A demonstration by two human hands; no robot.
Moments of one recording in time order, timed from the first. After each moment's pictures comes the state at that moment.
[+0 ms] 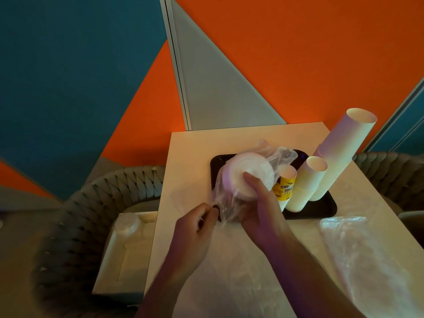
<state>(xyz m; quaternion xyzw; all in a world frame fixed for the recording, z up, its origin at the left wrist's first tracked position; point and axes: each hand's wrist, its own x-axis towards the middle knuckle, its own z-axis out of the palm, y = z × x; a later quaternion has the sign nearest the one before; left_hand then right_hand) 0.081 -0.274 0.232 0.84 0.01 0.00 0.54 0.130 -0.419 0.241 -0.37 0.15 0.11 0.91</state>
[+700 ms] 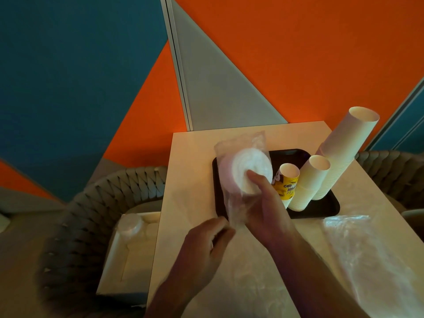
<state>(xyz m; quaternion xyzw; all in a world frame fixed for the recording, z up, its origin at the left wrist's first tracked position) 0.066 -0.270 0.221 0.88 -0.13 0.01 0.45 0.131 -0.422 0.243 -0.34 0.11 0.16 0.92</state>
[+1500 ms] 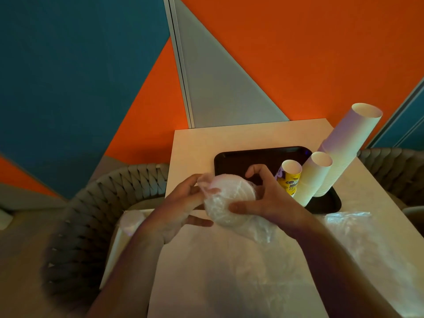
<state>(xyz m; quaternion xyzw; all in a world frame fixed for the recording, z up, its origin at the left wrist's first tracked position) 0.119 -0.236 0.276 0.69 0.07 -0.20 0.69 0.126 -0.447 0.262 -0.71 -0.03 0.17 0.68</state>
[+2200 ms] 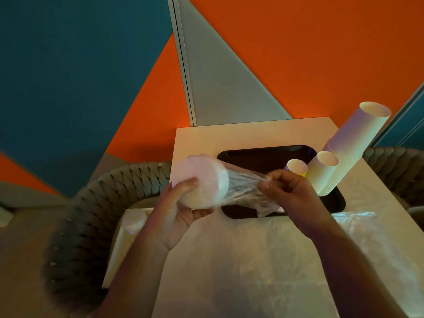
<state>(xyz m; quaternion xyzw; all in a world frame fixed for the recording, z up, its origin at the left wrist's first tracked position) 0.115 -0.220 0.257 0.49 0.11 -0.12 0.86 0.134 -0.468 0.238 -0.67 -0.04 0.04 0.74</state>
